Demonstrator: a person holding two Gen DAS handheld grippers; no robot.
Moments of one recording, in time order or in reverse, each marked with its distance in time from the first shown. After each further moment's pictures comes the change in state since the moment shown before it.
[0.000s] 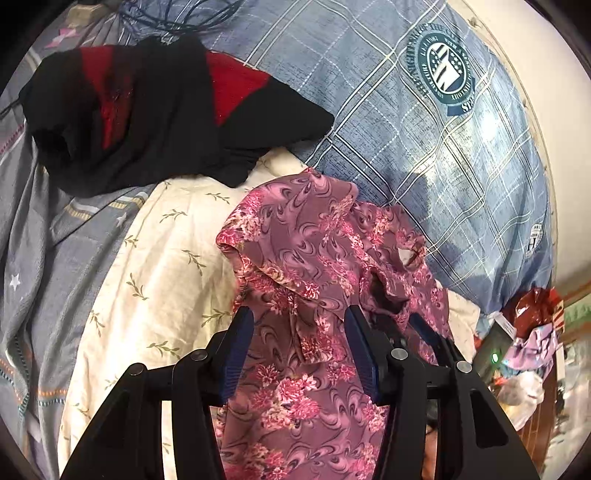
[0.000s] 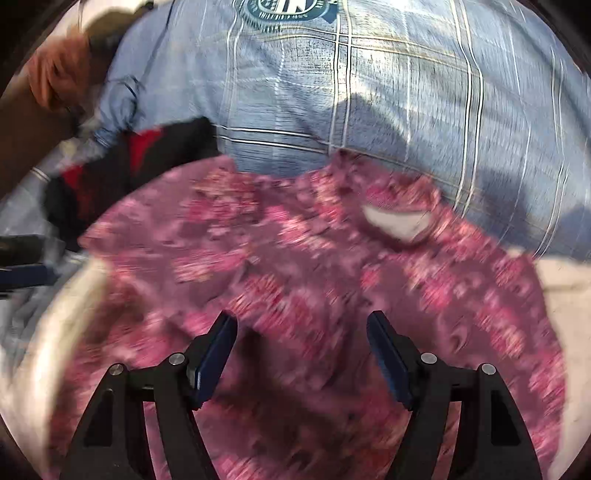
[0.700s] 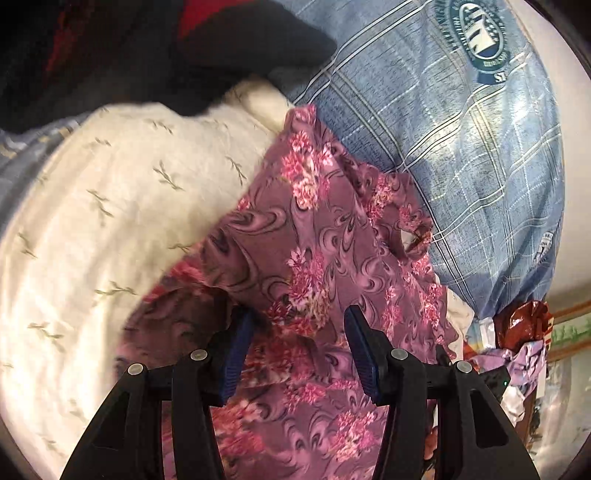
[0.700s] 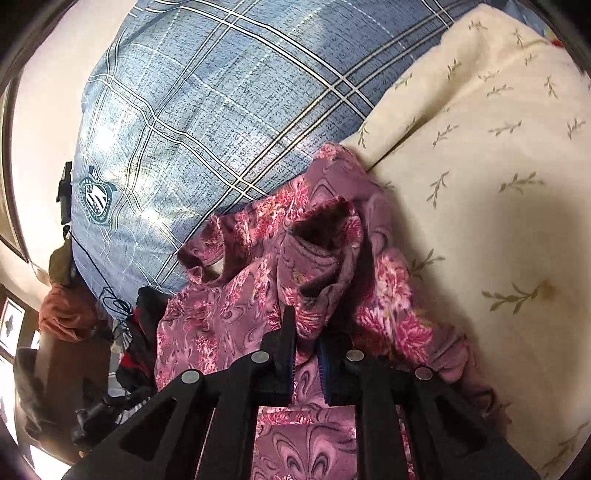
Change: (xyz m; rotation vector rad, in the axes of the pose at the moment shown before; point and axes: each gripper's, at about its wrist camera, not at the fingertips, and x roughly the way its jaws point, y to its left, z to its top) left arm 0.129 -0.021 0.003 -0.129 0.106 -0.041; right arm -0.012 -0.245 -0.105 0.842 -0.049 0.364
